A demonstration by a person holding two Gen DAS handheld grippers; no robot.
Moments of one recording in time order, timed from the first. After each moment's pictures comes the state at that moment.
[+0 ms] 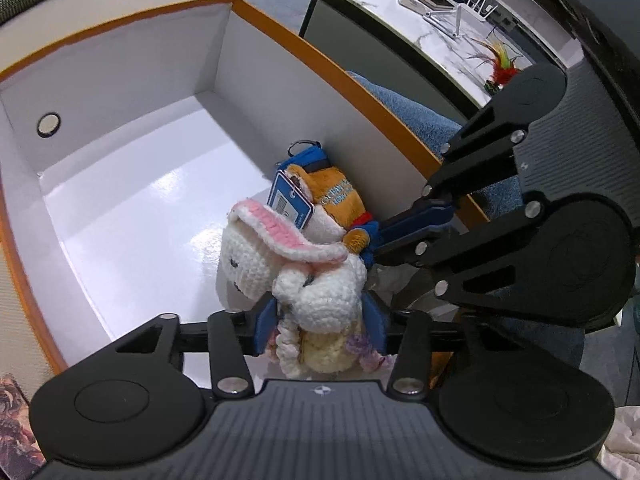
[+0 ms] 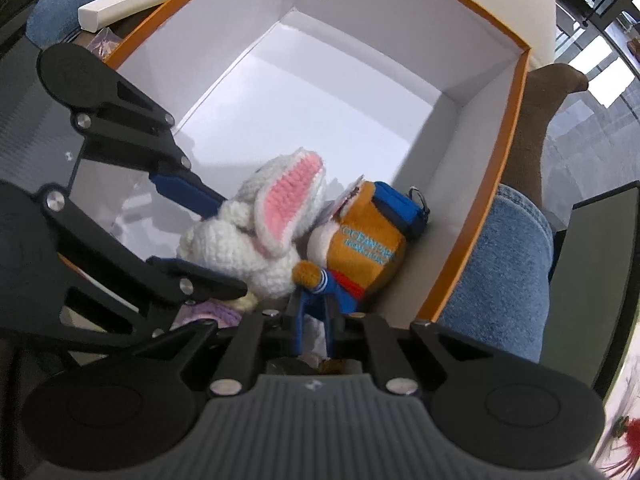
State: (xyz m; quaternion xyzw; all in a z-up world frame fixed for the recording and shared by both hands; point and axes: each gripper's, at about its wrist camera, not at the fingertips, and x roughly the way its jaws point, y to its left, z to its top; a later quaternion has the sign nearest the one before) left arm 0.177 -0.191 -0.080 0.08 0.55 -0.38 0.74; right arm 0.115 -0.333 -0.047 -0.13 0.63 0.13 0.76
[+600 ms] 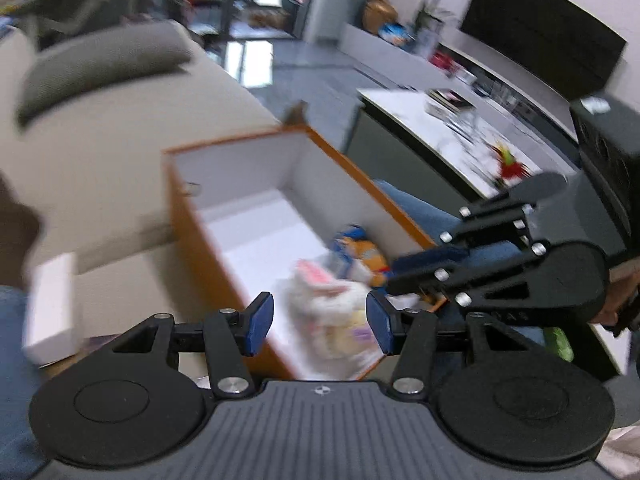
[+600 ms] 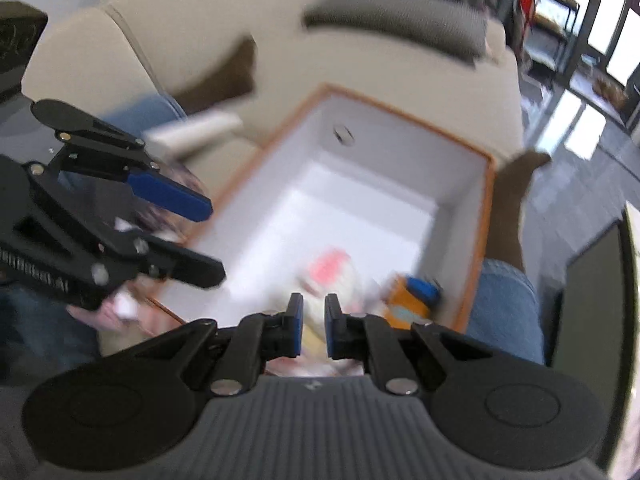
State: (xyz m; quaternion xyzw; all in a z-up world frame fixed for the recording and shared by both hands) left arm 0.117 -0.084 0.029 0.03 0.43 -0.31 0.85; right arm 0.048 -0.299 0.029 -0.05 0.46 0.14 0.87
